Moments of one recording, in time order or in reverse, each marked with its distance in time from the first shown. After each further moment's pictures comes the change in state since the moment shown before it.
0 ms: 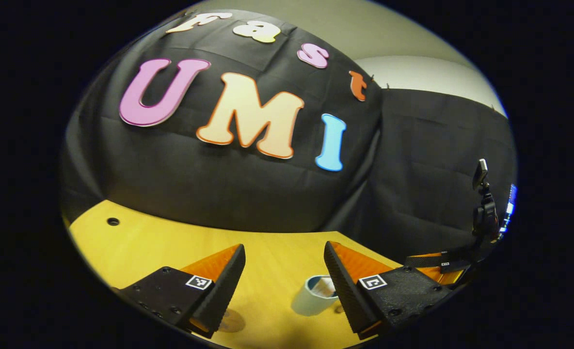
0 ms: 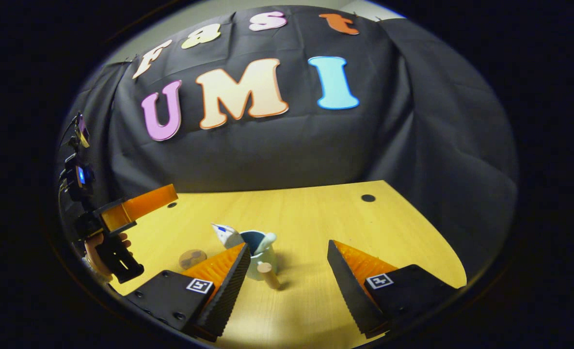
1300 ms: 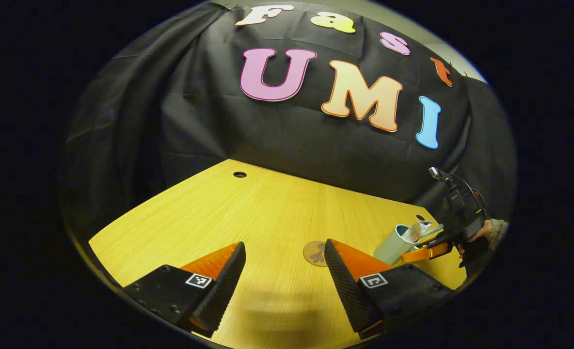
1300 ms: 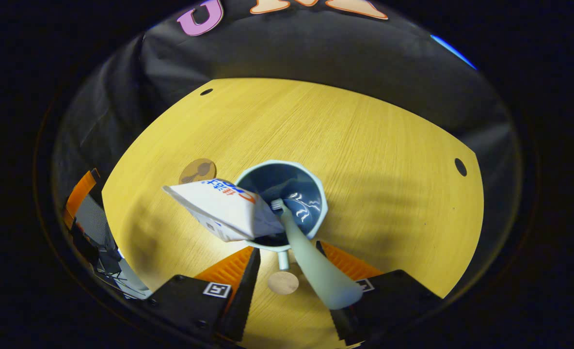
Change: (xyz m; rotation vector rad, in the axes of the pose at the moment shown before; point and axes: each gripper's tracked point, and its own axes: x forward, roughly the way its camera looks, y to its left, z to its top) left arm -0.167 0.084 -0.061 -0.092 0.196 0.549; right arm 0.082 0.034 -0.109 -0.318 0.713 0.268
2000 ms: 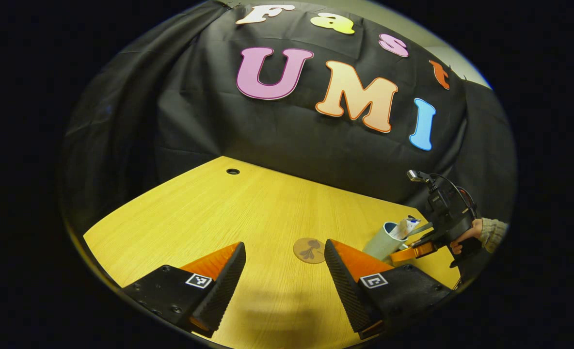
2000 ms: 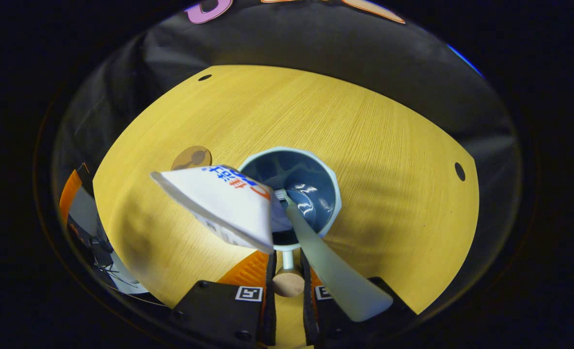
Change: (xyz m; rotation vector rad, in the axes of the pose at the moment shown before) left arm -0.004 -0.011 -0.009 -0.025 0.012 -0.047; right arm 0.002 -0.002 -0.002 -0.065 0.039 -0.083
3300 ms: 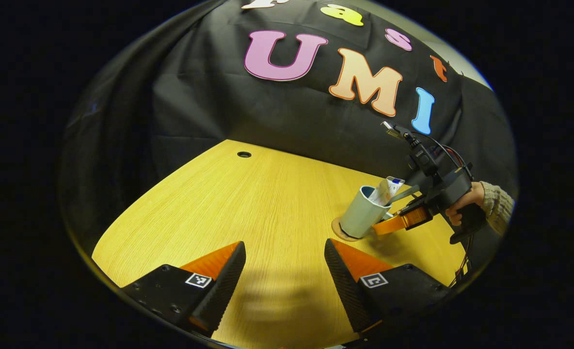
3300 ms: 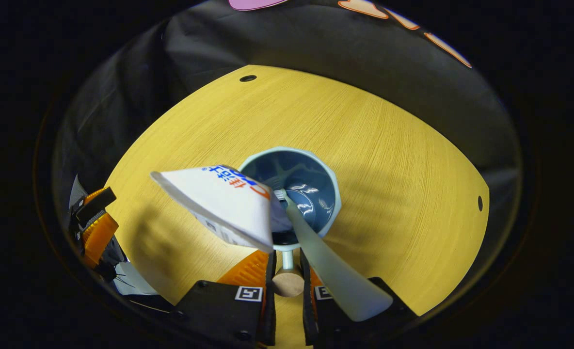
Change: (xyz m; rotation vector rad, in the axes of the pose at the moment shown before) left arm 0.005 0.100 -0.018 0.044 0.120 -0.082; right arm 0.014 0.154 0.065 -0.048 0.000 0.044
